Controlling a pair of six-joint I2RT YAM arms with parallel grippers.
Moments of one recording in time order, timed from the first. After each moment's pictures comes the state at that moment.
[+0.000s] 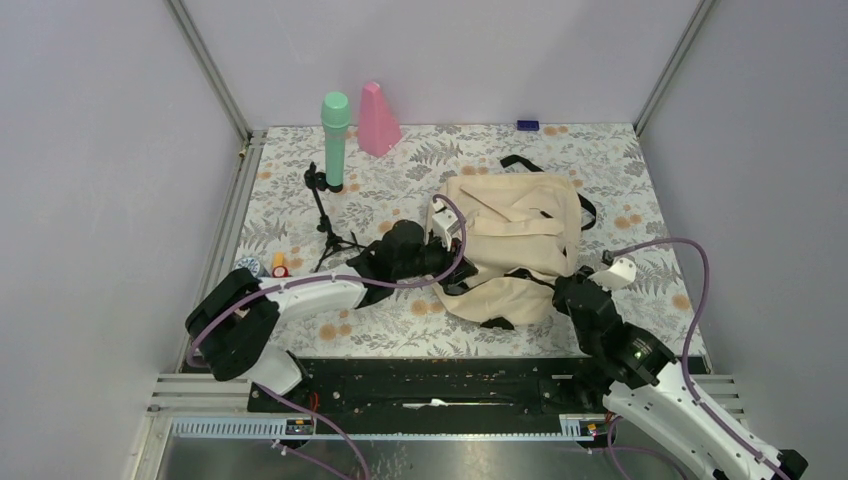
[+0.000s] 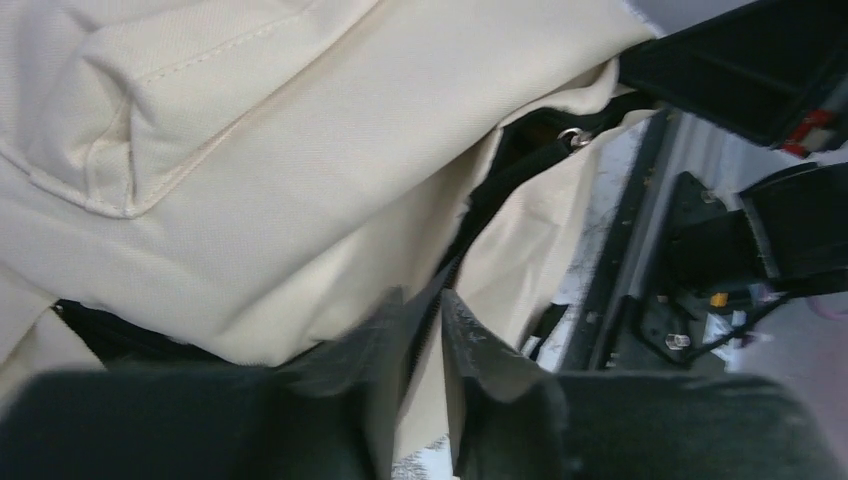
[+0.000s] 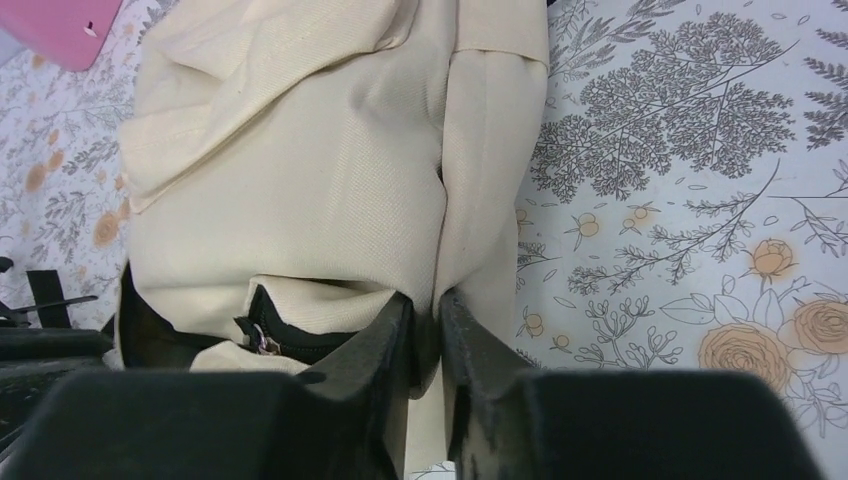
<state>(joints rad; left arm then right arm) -0.86 1.52 0.79 0.38 0.31 -0.32 0.72 0.38 0.42 -0.62 0.72 0.84</state>
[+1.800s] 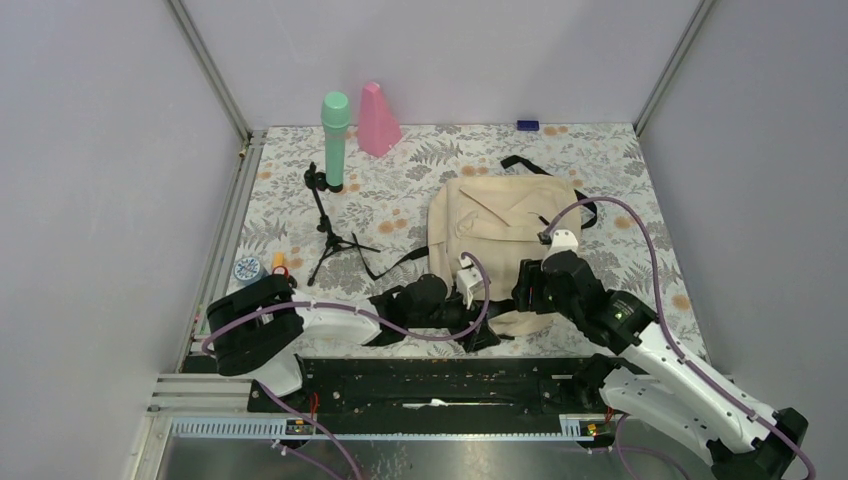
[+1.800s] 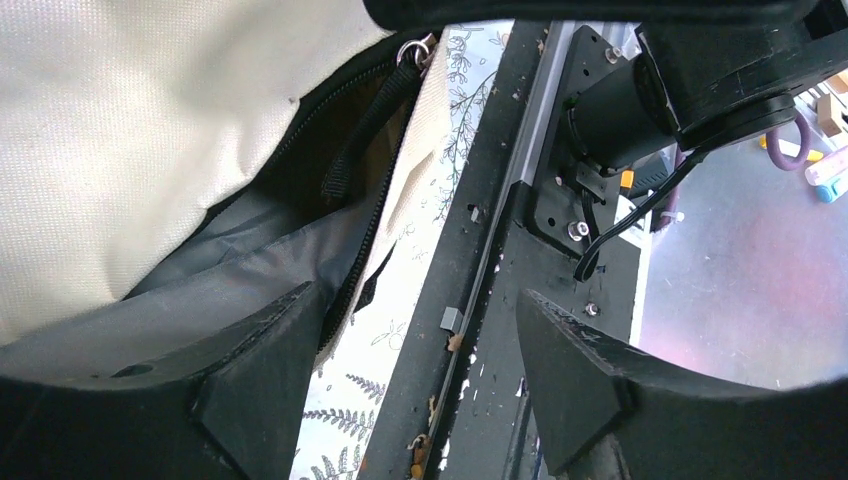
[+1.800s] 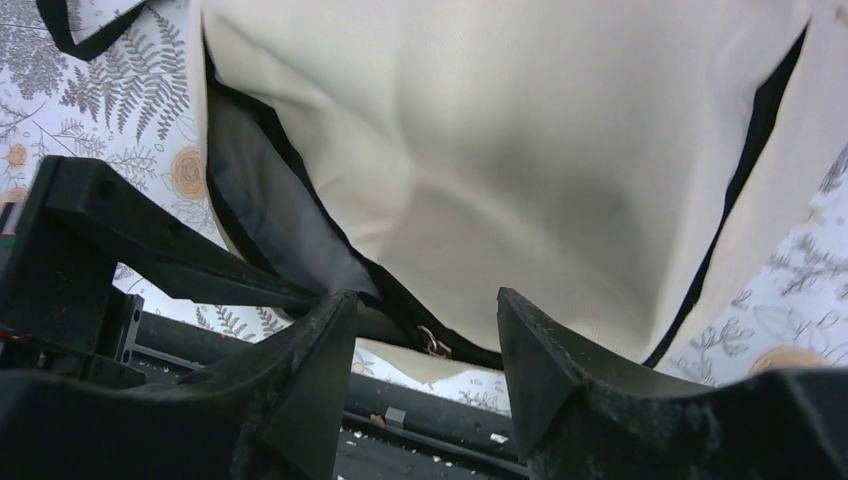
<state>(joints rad) -1.14 1.57 0.64 0.55 0.28 -0.42 0.72 0.73 0.69 -0.70 0.23 0.50</state>
